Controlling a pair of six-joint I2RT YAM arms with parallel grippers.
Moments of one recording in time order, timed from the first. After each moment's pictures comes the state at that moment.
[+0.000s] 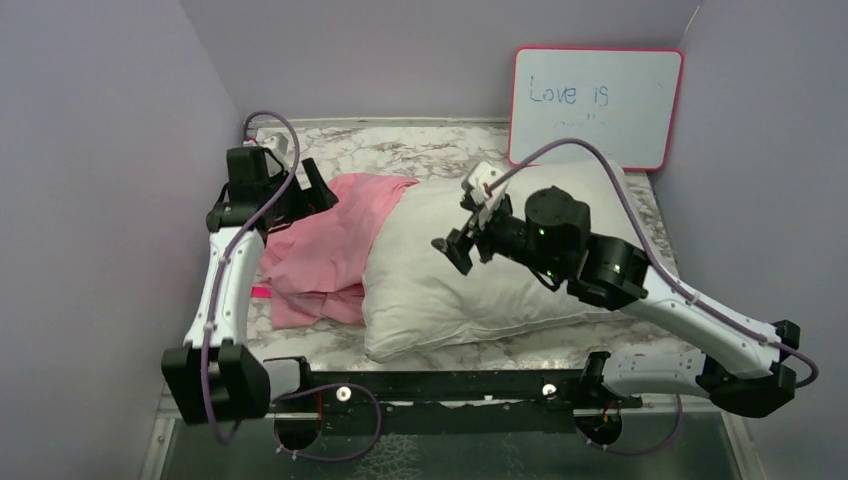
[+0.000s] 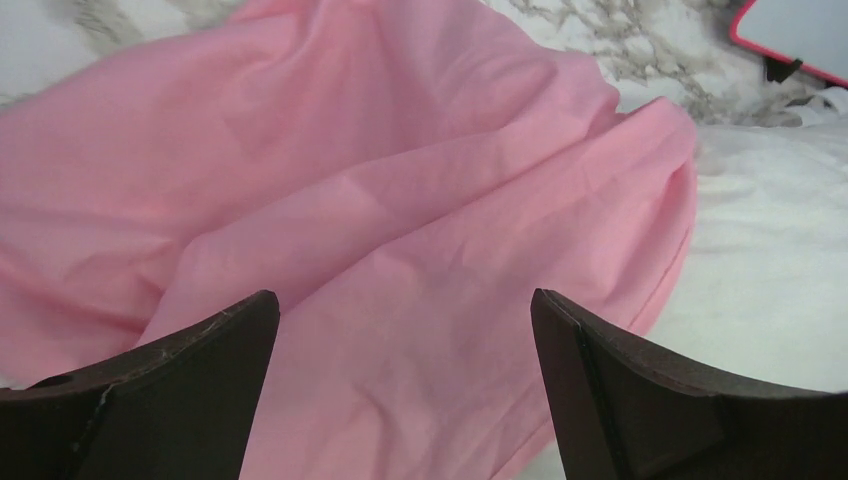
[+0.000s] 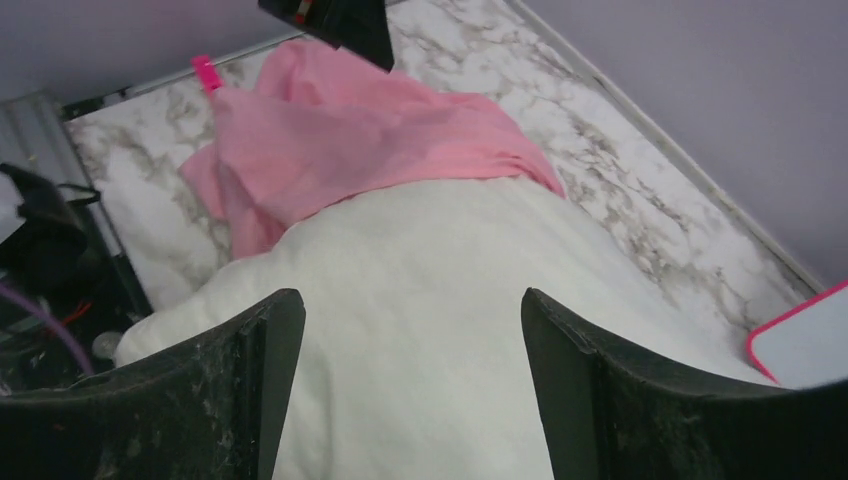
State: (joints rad) left arm 0.08 1.10 1.13 -0.66 0.29 -0.29; right arm 1.11 1.08 1.27 -0.45 0.12 -0.11
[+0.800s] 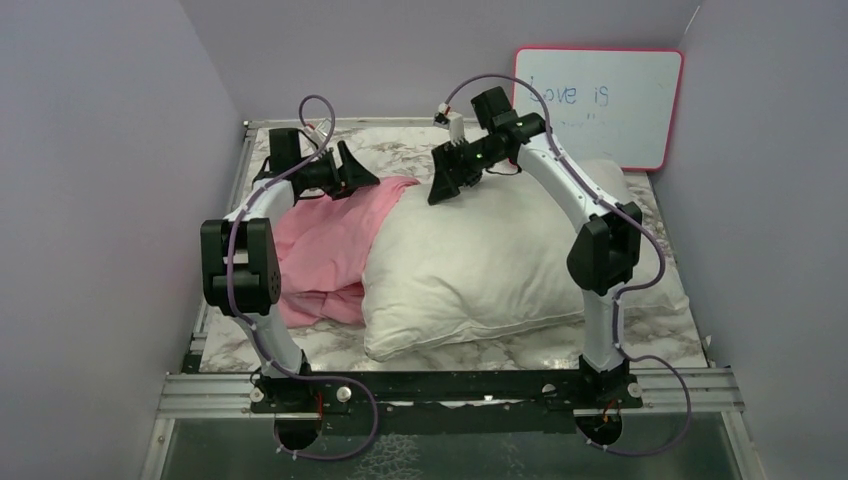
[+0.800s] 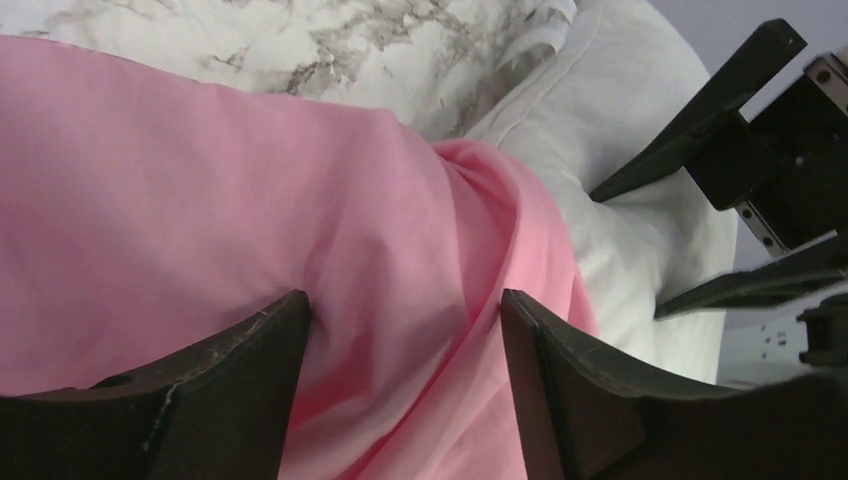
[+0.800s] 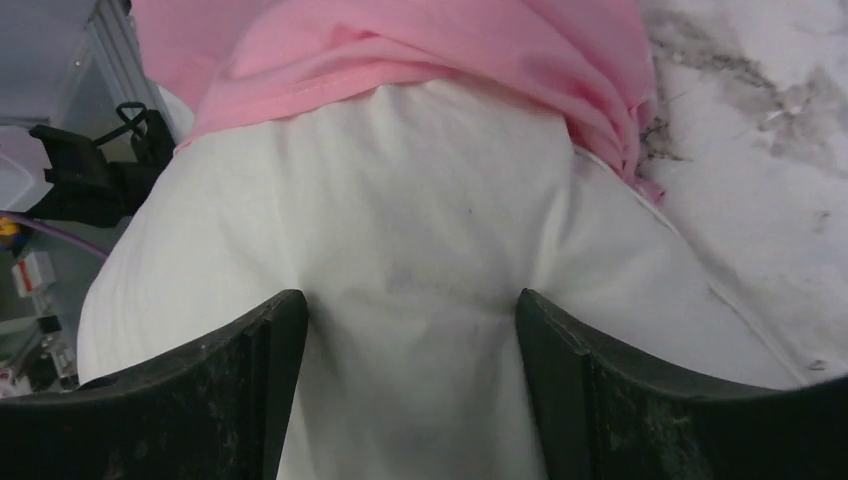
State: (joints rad) left arm 0.04 1.82 1.30 -0.13 0.96 -0.46; right arm 0.47 2.07 2.06 -0.93 -0.71 -0.11
